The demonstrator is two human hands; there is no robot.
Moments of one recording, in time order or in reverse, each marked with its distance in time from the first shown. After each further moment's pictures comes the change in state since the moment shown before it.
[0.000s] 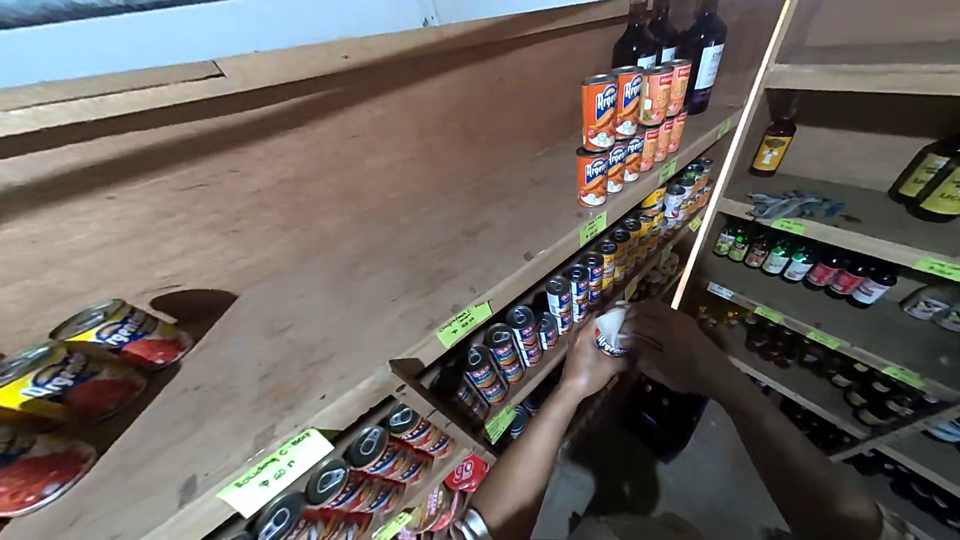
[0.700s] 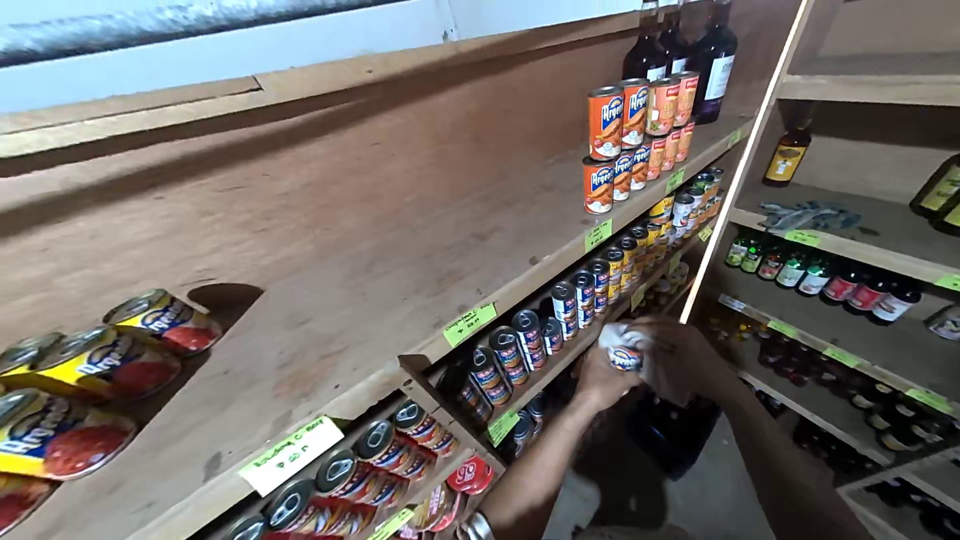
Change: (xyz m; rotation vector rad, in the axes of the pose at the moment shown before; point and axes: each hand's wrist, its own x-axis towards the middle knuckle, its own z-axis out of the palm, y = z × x) left_hand -0.009 -0.001 0.024 -0.154 0.024 -0.204; right_hand -0.023 0.040 0.011 0.229 0.071 0.132
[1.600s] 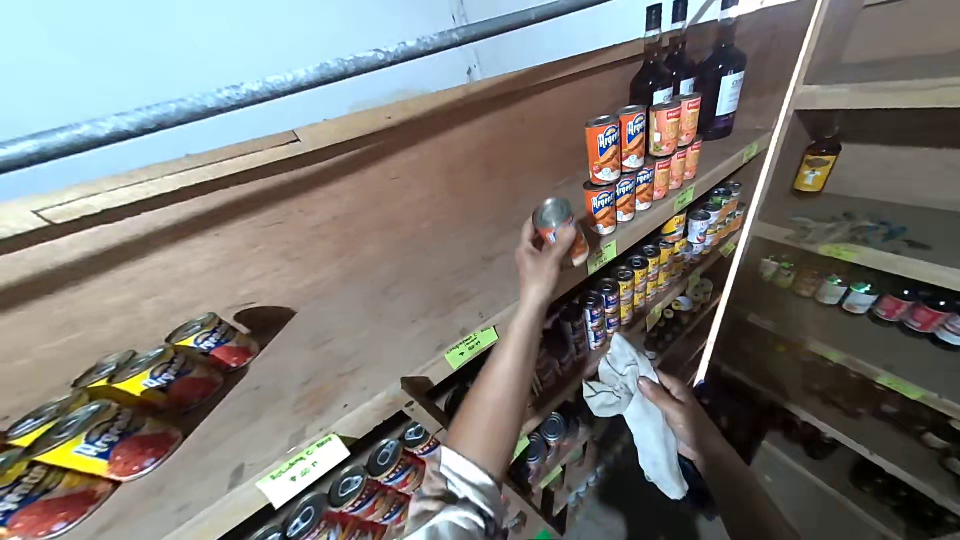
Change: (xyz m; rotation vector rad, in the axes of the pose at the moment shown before) left_hand 0.097 0.122 -0.098 -0.217 0.412 0.448; right_hand -0.023 -0.031 0.041 0.987 0.121 0.532
